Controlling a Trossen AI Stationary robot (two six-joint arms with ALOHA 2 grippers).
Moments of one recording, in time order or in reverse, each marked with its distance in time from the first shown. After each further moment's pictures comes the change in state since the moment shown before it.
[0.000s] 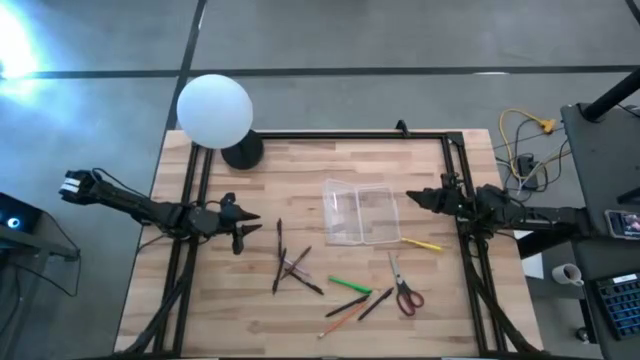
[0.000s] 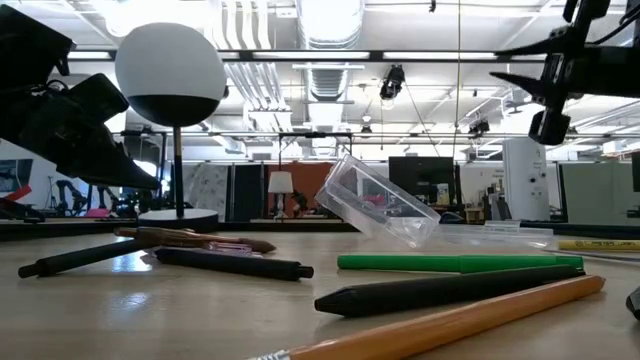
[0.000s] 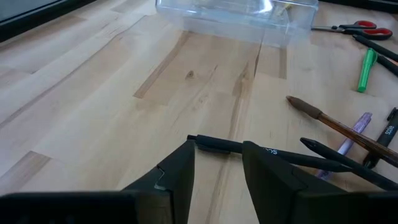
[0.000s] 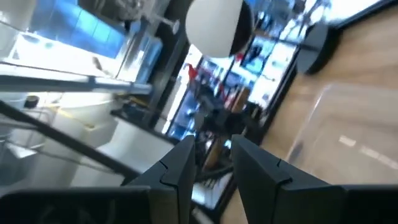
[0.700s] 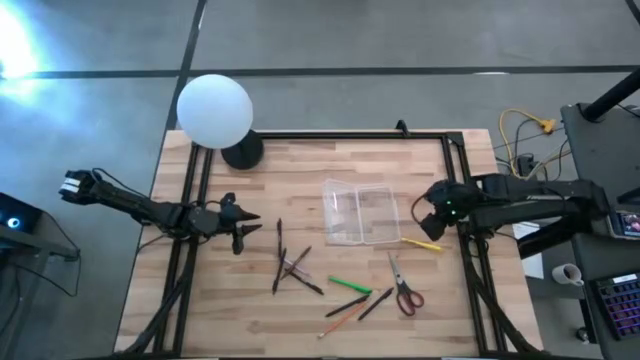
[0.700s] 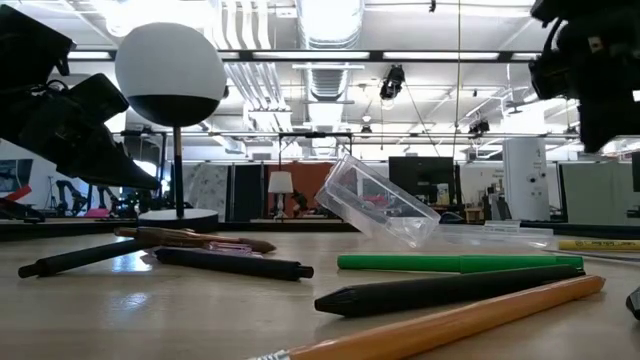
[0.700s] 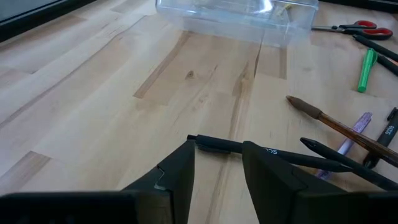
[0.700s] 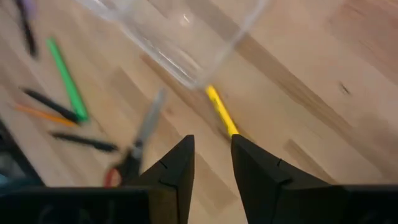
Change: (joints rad) left arm 0.000 0.000 0.000 0.000 0.000 0.000; right arm 0.037 0.613 0.620 -1.332 -0.231 -0.335
